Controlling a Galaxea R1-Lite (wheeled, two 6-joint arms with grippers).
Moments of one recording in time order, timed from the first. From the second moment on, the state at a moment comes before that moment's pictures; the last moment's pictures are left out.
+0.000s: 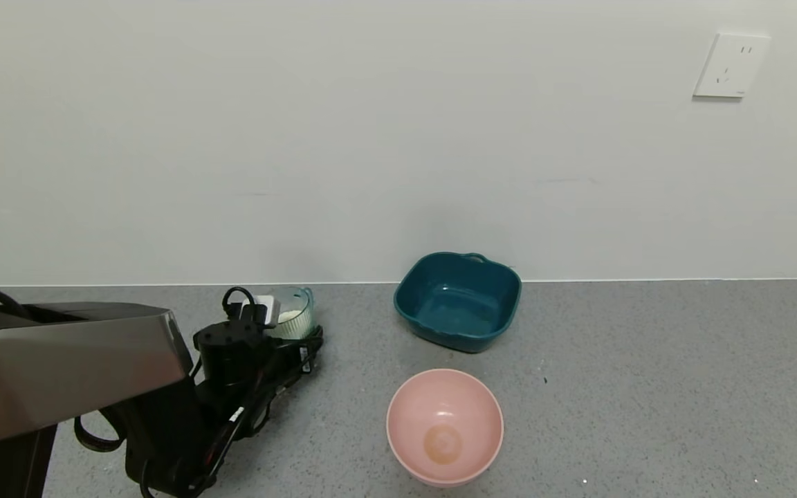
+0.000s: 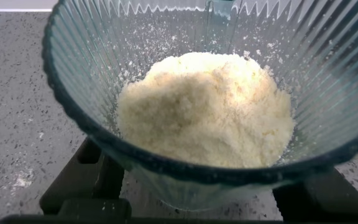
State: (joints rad) left arm -0.25 2.29 -0.59 -1.47 0.22 -0.06; right arm 0.00 0.00 0.00 0.00 0.01 -0.01
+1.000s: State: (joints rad) left arm -0.30 1.90 -1.03 -0.64 0.34 0.07; right arm 0.00 0.00 0.00 0.00 0.01 -0.01
